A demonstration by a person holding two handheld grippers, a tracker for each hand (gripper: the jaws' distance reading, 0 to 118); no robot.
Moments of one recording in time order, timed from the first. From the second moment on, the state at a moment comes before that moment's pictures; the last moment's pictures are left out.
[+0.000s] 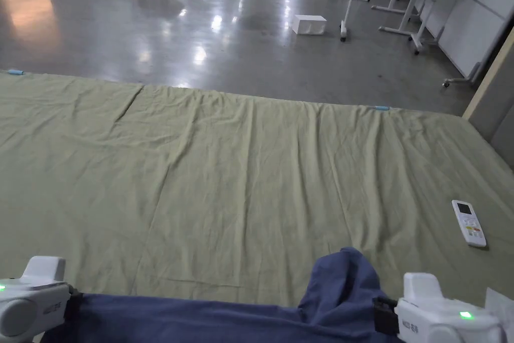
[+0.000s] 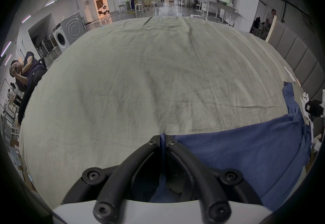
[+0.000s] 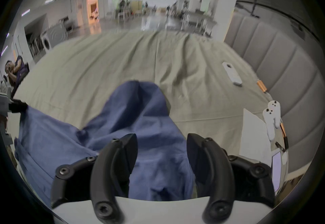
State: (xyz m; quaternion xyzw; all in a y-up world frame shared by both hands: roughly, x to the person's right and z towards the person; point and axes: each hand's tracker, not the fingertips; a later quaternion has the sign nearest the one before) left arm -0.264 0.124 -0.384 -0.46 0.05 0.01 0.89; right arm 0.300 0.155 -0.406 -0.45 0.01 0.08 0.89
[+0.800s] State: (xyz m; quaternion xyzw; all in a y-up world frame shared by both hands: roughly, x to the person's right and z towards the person) left arm -0.261 0.144 -0.361 -0.44 0.06 0.00 0.90; right arm 0.305 0.134 -0.422 -0.44 0.03 0.05 0.90
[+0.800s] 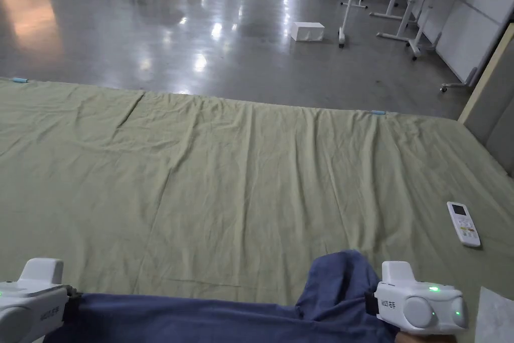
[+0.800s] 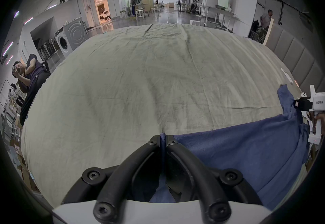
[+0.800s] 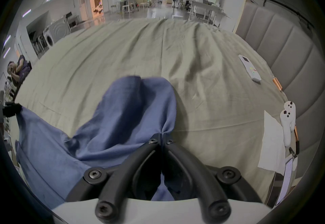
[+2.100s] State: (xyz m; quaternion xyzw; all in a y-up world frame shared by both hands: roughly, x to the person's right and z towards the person) left arm -0.272 0.114 -0.158 -0.49 0.02 0.03 0.87; right arm 0.334 0.128 -0.187 -0.50 0.03 0.09 0.86
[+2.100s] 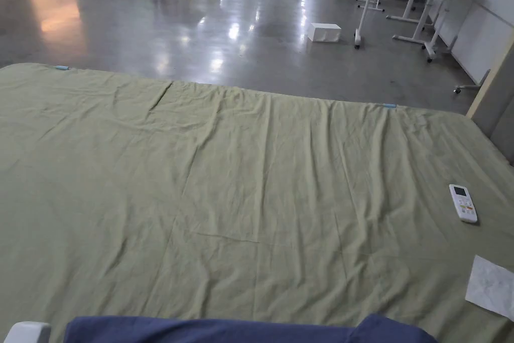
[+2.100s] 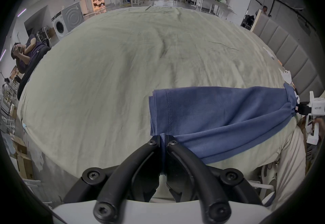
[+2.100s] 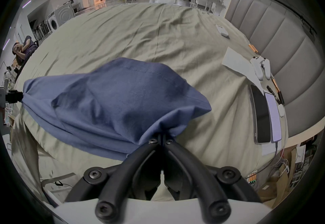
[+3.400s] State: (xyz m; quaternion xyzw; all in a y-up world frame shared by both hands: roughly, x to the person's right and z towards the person) left arm -0.168 0.264 -0.211 -0.10 0.08 -0.01 0.99; right arm 0.192 0.272 -0.217 -0.04 -0.04 0.03 1.00
